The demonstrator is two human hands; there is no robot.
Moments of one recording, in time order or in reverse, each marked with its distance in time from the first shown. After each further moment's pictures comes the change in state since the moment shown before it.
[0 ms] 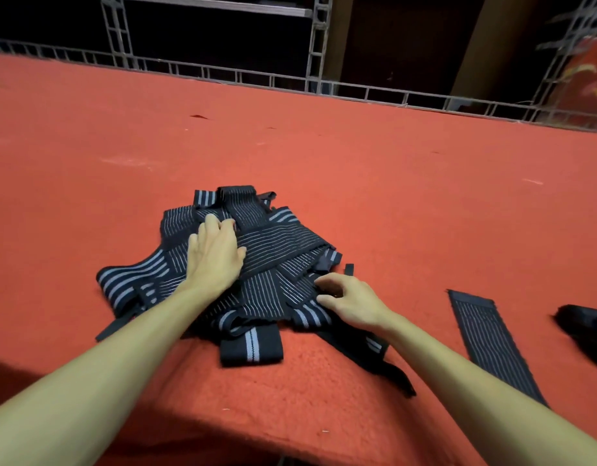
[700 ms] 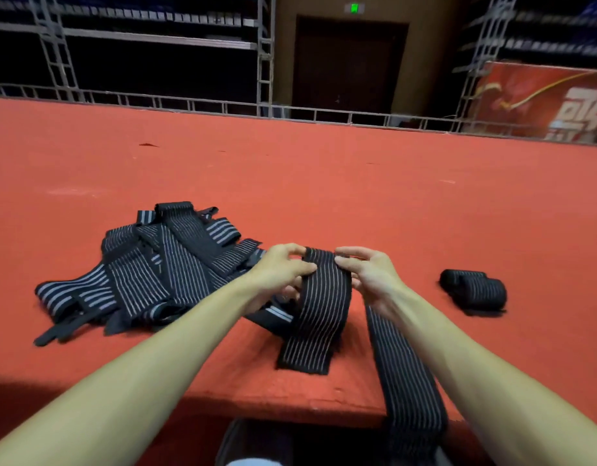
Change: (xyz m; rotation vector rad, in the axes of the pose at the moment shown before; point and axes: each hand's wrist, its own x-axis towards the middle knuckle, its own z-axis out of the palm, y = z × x) left_hand -0.096 0.186 -0.036 -1.163 -0.718 0.017; right_hand -0.118 0.031 -0.105 1.055 0.411 0.236
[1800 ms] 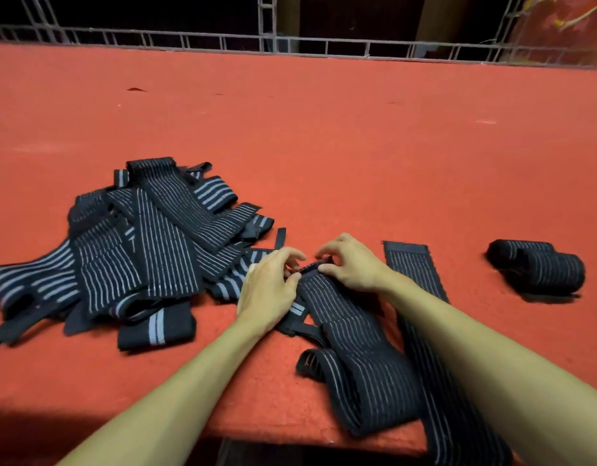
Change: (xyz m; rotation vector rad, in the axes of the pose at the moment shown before) left_hand 0.056 -0.113 -0.003 0.675 0.387 0.260; right_hand 0.099 0.076 -0.004 -1.213 -0.365 -0.277
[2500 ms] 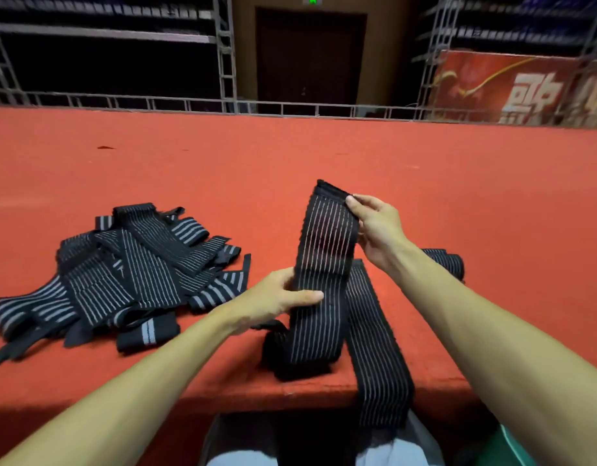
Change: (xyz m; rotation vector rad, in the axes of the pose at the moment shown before) left_hand -0.045 0.101 -0.052 -0.611 -0.674 -0.025; right_hand -0.106 -0.054 -0.119 1.257 0.668 0.223
